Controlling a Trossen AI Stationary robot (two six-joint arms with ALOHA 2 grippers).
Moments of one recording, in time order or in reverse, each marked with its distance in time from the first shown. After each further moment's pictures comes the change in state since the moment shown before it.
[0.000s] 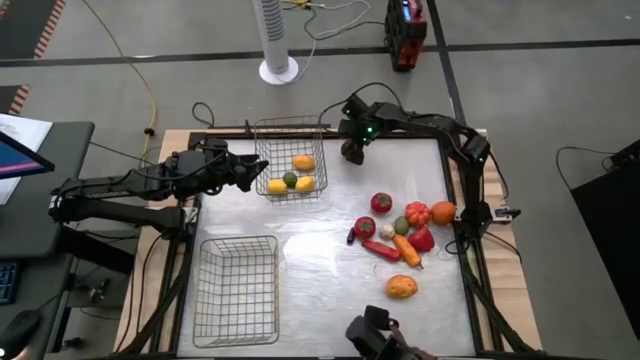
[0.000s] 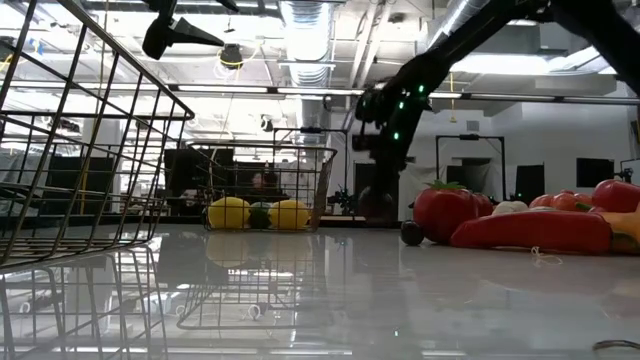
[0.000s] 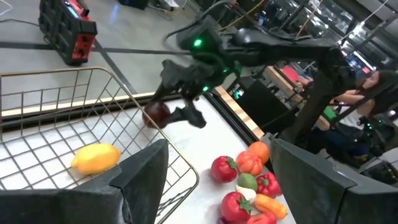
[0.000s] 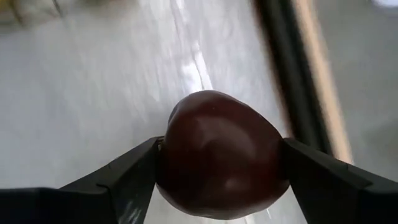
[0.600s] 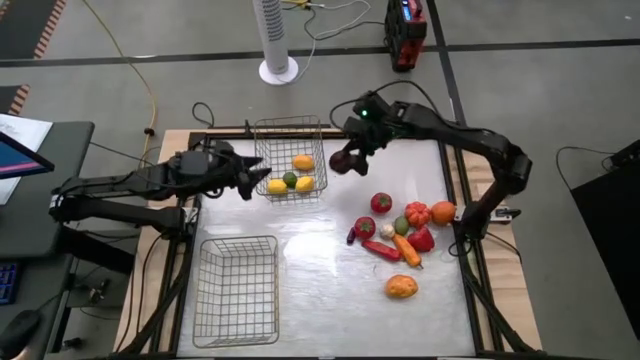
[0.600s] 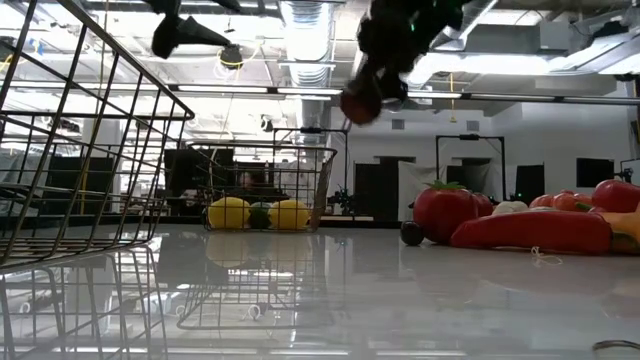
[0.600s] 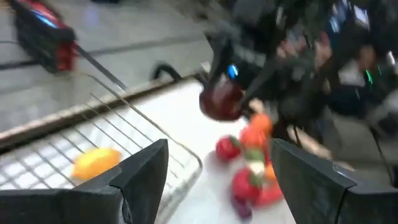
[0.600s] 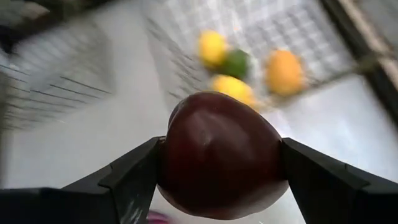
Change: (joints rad) left arm 0.000 0.033 0.000 0.001 0.111 0.188; right arm 0.230 -0.363 0.002 -0.093 -0.308 0.403
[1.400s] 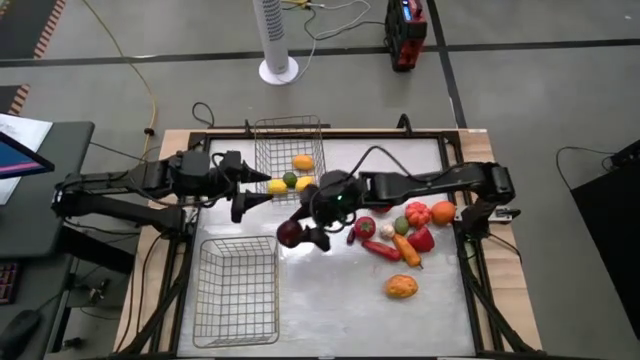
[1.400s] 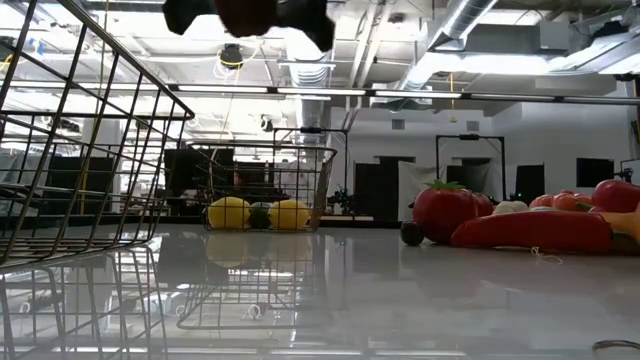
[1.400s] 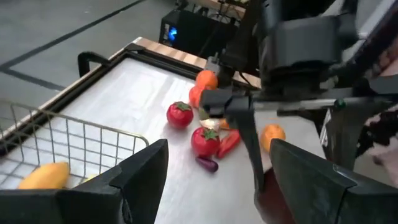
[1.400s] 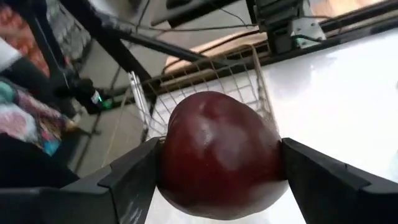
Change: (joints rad) left arm -0.061 0.031 0.112 -0.121 0.249 0.245; right arm 0.520 0.150 -0.001 0.584 0.143 0.407
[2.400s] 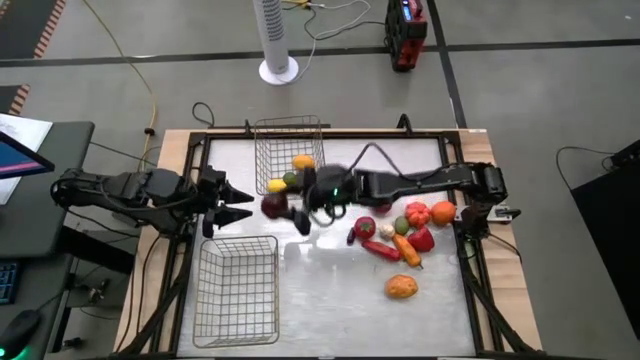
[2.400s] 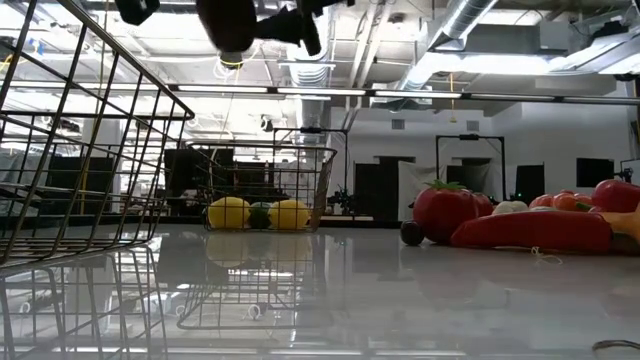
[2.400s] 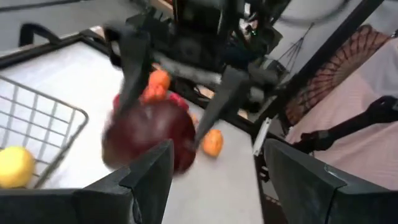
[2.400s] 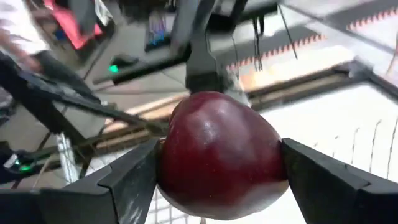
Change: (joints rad) left arm -0.240 -0.219 -0.136 0.046 -0.109 -0.289; right arm -0.035 0.039 0.007 0.192 0.230 -0.111
